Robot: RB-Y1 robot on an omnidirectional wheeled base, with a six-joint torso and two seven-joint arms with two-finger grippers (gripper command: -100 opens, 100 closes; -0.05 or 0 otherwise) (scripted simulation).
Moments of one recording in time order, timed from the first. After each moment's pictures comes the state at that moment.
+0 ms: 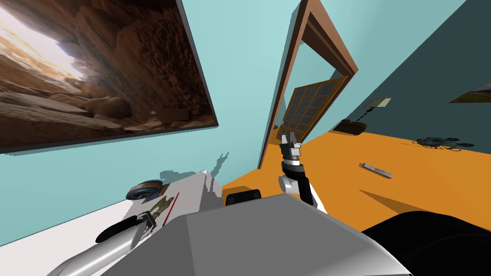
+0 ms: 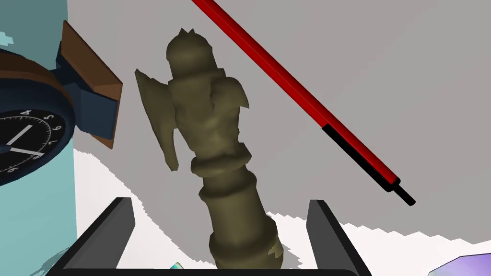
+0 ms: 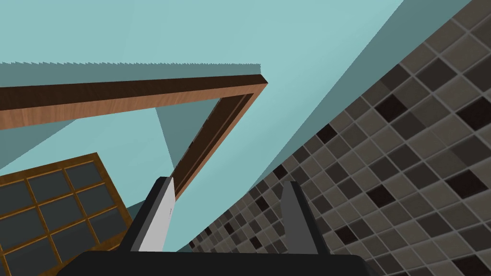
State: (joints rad) left arm 0.51 0.45 0.43 -1.62 0.20 0.84 0.53; right arm 0.50 -0.01 -0.06 -2.33 0.00 -0.54 0.05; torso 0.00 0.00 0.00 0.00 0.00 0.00
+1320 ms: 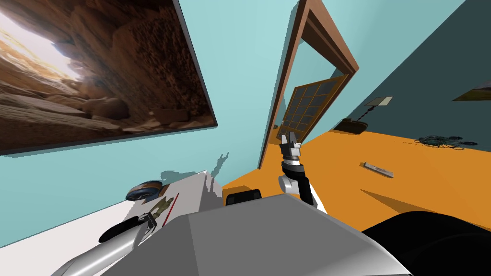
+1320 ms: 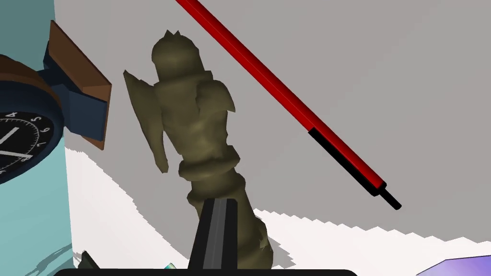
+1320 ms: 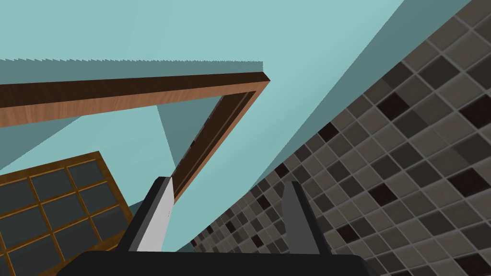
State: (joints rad) left arm 0.50 0.44 0.42 -1.59 0.20 0.83 0.52; right arm 0.50 -0.01 -0.06 -2.33 0.00 -0.54 0.05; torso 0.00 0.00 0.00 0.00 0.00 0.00
